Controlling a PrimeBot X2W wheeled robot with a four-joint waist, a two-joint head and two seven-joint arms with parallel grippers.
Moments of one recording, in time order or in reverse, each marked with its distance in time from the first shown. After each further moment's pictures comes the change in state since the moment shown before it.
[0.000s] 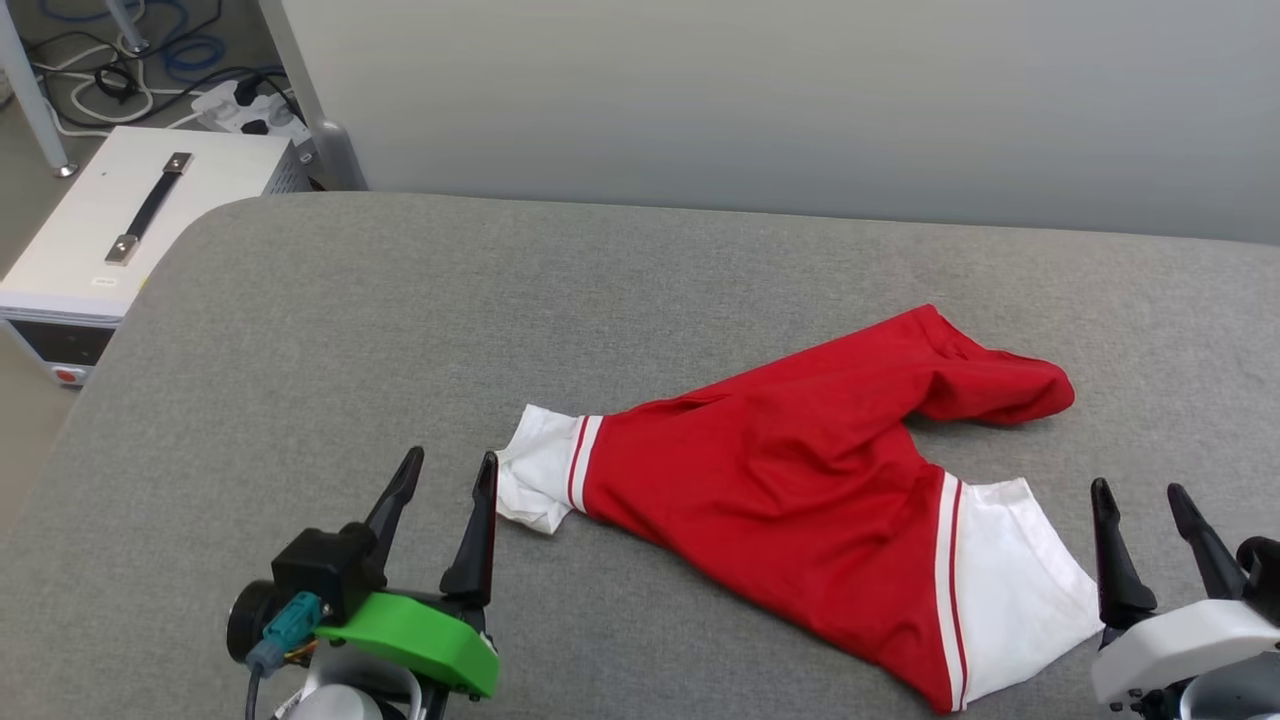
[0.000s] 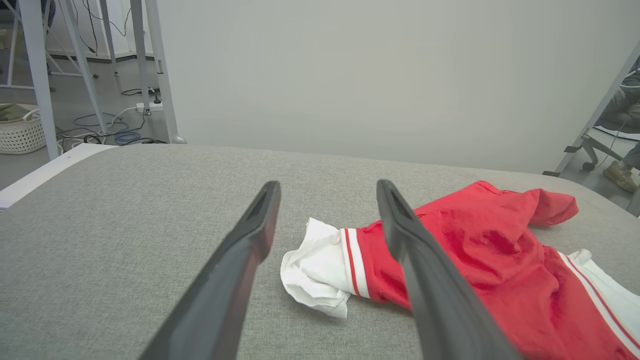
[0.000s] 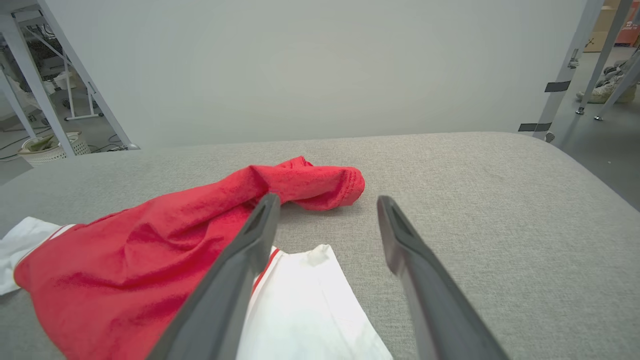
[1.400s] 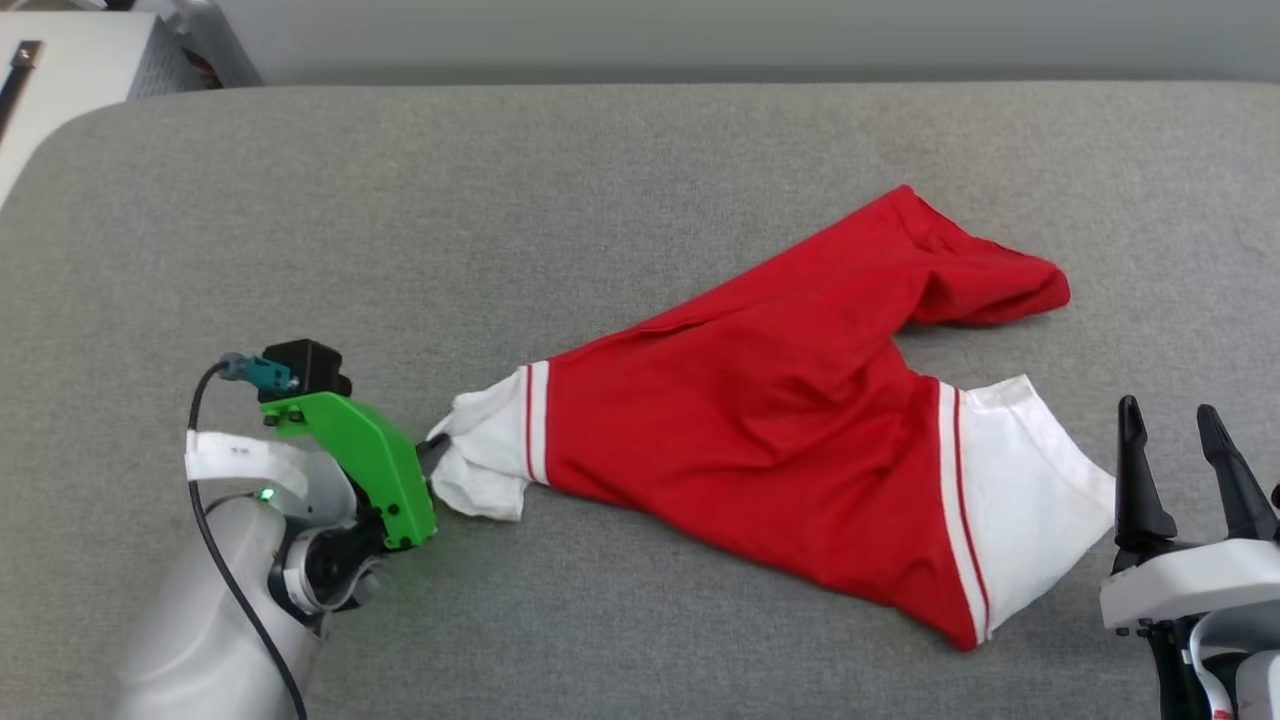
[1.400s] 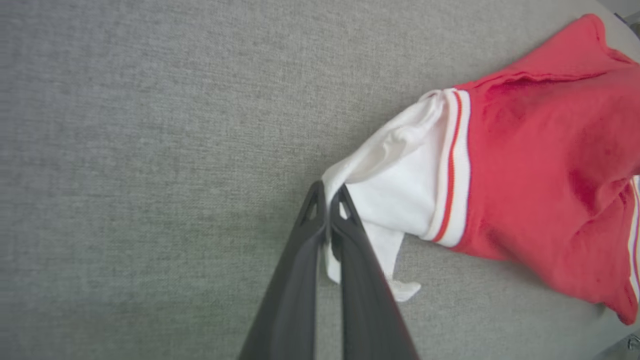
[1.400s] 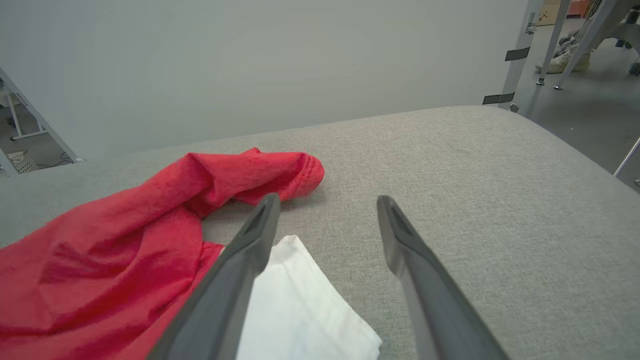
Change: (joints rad) left arm -0.363 0.116 -0.064 0.277 -0.453 0.042 0.734; right arm -0.097 0.030 -0.035 -0.012 -0.002 0.000 -0.047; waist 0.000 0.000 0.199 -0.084
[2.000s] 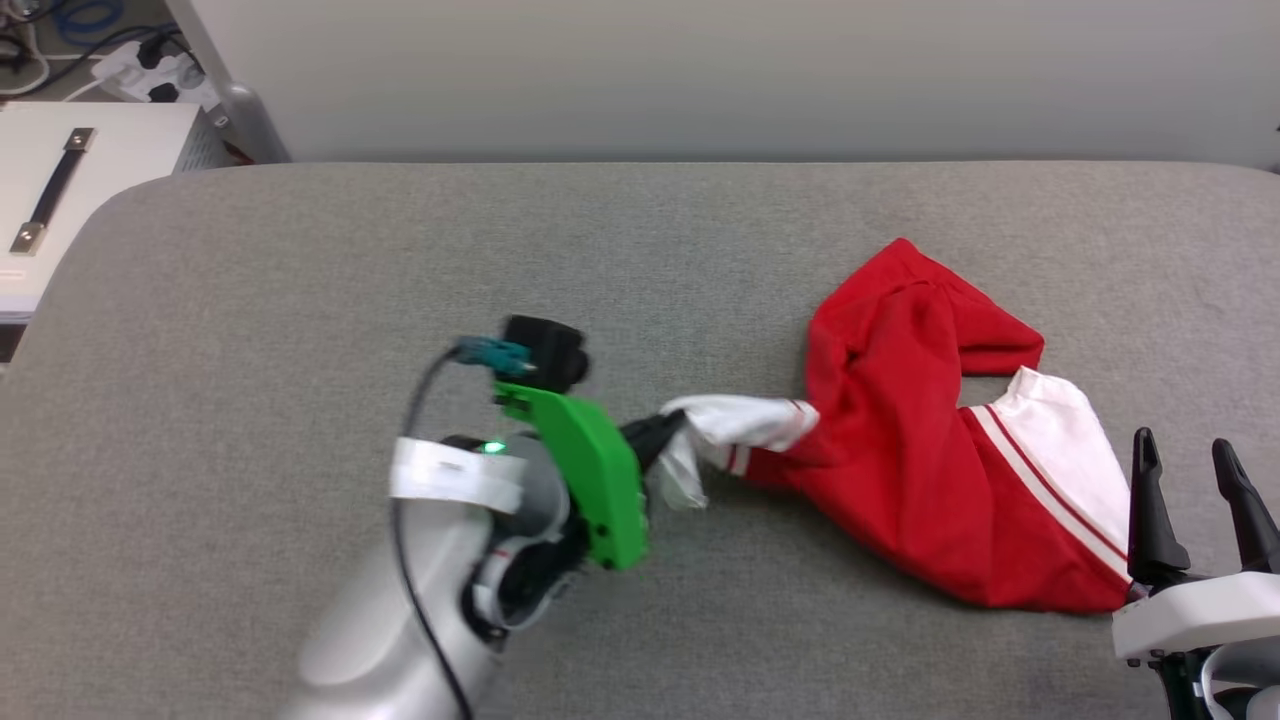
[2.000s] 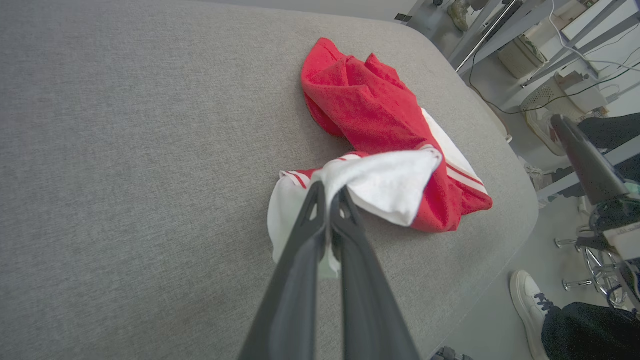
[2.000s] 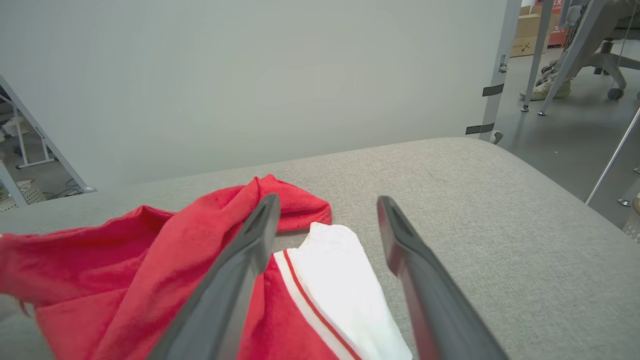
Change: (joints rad) left arm -0.026 -0.189 -0.188 -0.184 0.075 -0.079 -0.036; right arm 0.049 0.010 -0.029 -0.012 0.000 0.000 -0.009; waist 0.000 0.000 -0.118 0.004
